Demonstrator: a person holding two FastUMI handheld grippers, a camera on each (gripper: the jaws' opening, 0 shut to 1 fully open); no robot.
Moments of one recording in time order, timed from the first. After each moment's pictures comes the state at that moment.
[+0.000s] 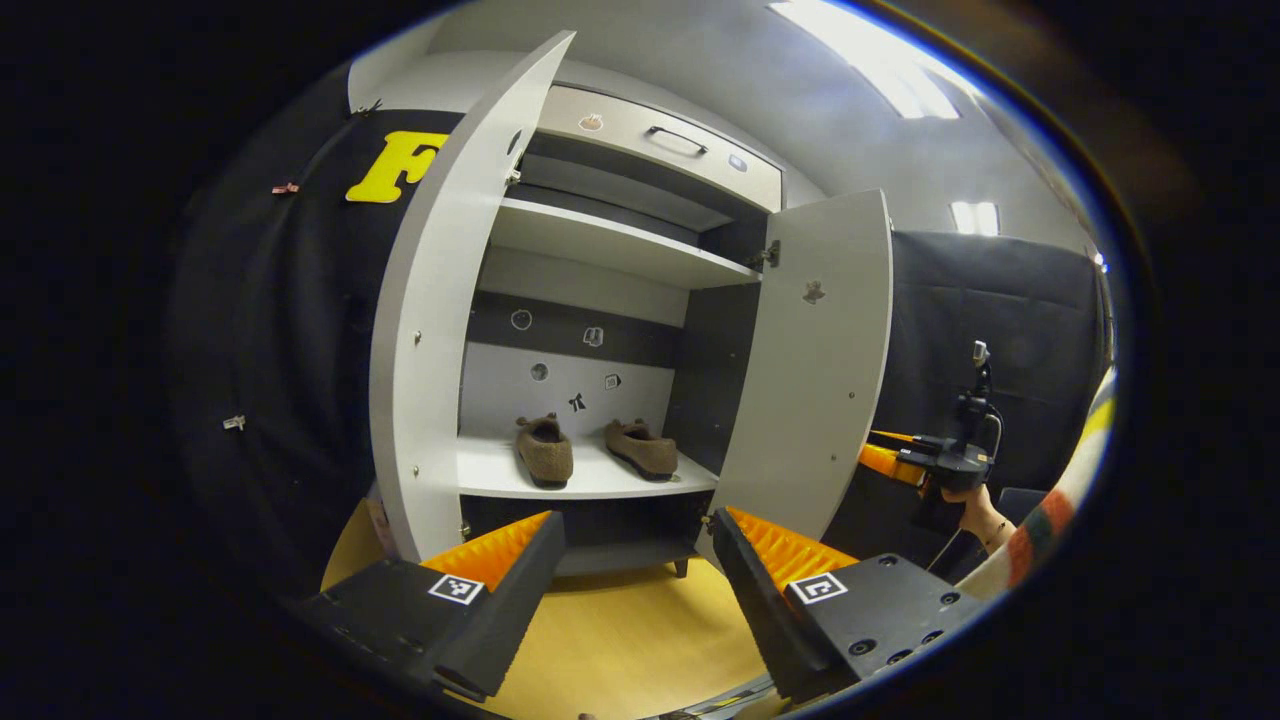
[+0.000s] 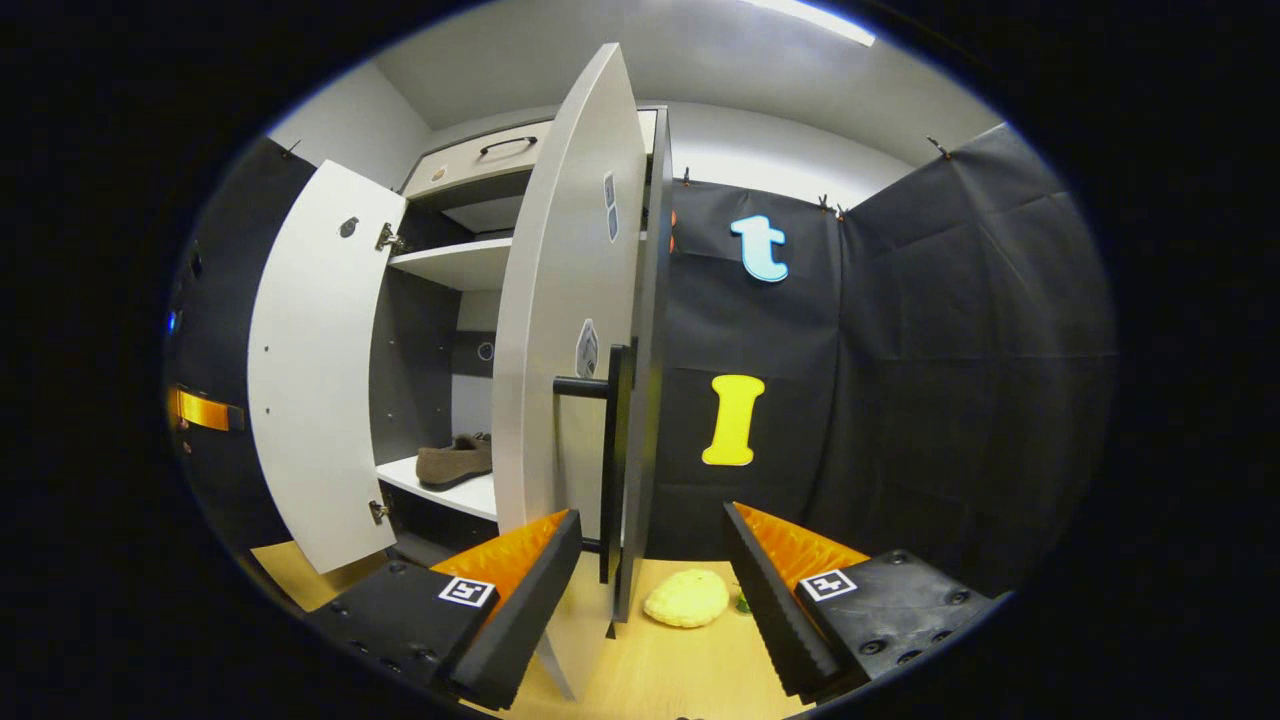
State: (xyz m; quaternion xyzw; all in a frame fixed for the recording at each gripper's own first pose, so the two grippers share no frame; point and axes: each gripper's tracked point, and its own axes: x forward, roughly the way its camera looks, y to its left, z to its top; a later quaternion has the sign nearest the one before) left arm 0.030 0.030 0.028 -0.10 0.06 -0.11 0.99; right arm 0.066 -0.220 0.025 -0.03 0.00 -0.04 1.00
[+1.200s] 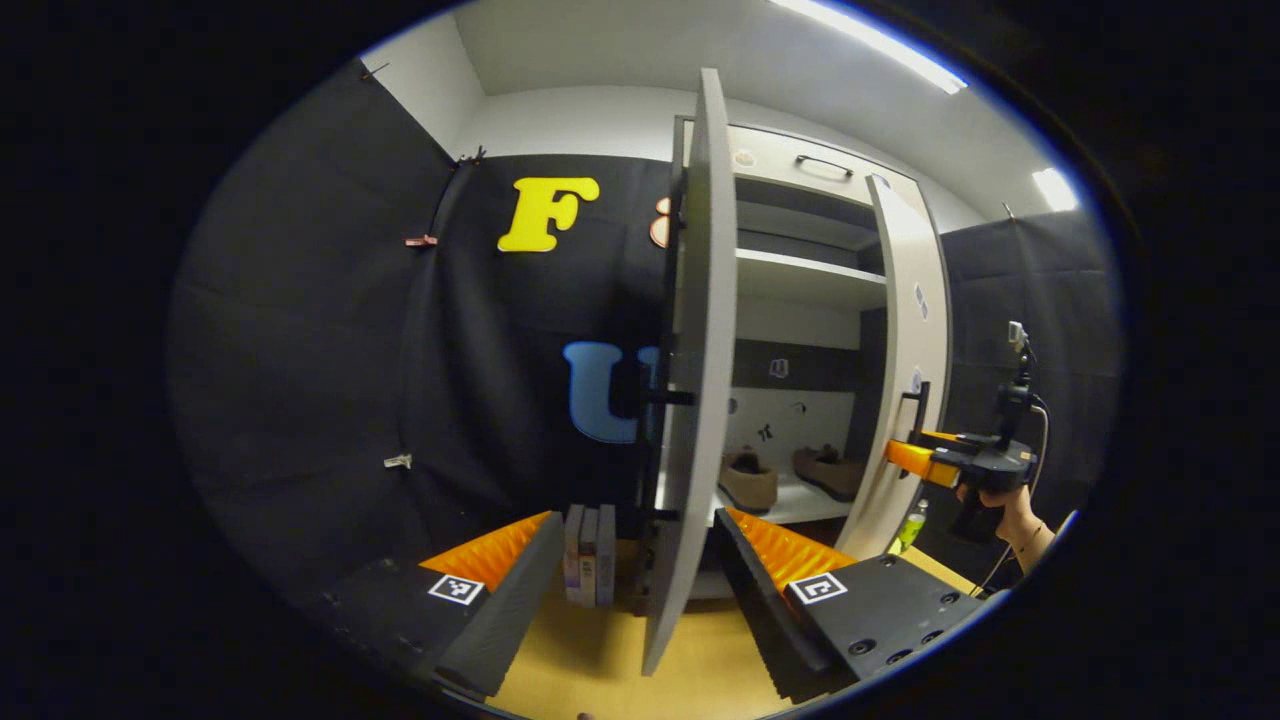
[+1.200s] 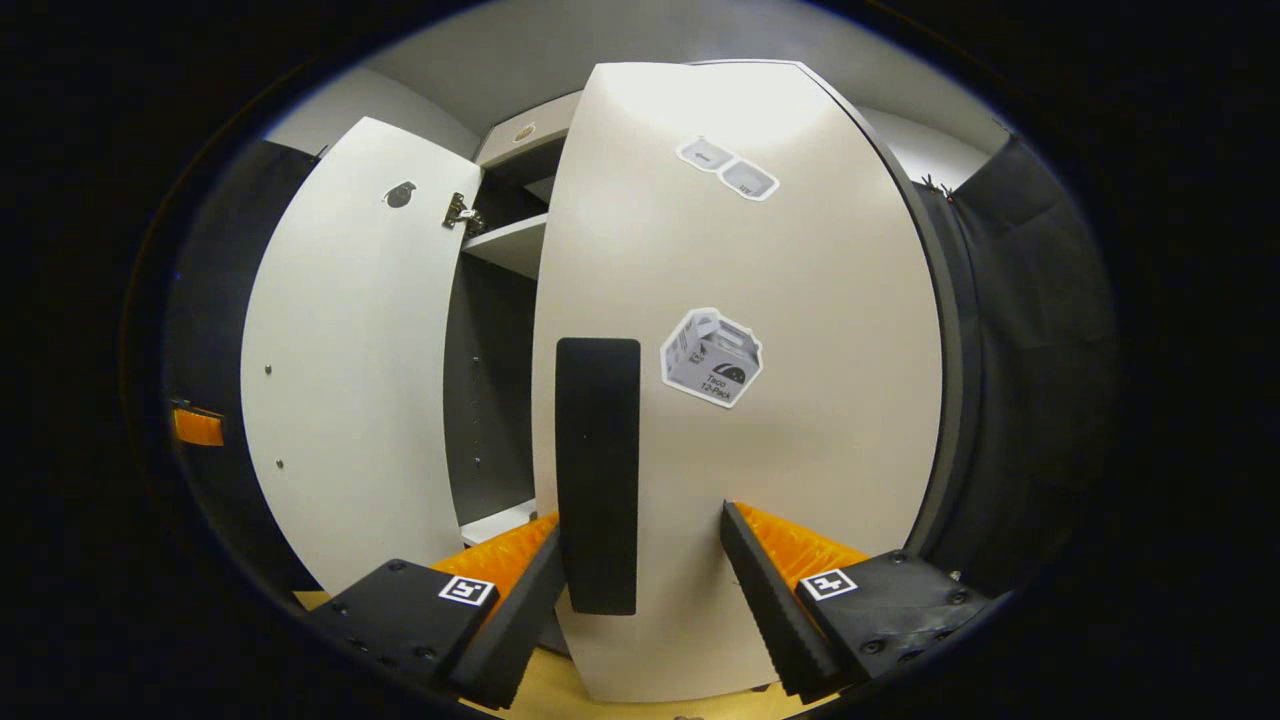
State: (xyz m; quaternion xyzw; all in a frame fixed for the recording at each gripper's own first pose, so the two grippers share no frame) left arm 0.015 0.212 0.033 -0.05 0.03 0.15 0.99; right arm 0.249 -0.031 0.009 0.01 -0.02 0.06 1.00
